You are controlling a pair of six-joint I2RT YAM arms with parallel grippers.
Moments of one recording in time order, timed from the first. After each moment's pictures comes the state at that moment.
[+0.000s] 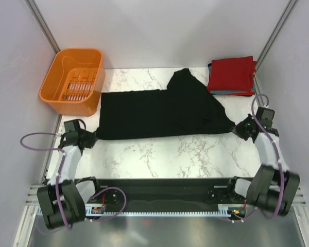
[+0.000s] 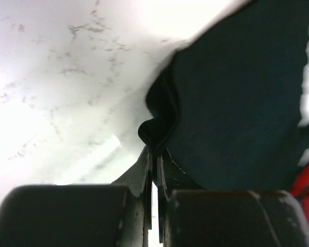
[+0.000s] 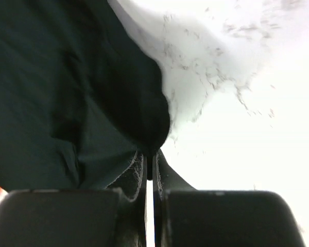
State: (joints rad) left arm 0.24 1.07 0.52 -0.37 0.05 -0.99; right arm -0.33 1.25 0.72 -0.41 -0.26 0.61
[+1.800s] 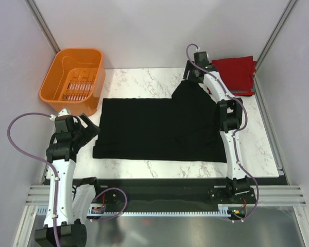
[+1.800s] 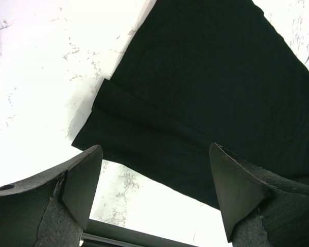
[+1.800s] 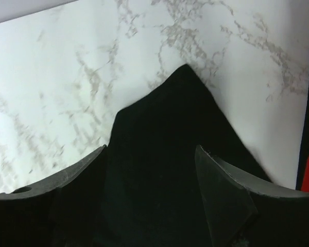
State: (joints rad) left arm 0.16 0.74 0.82 -0.81 0.03 -0.55; right arm 0.20 2.55 2.45 -0.65 0.04 0.40
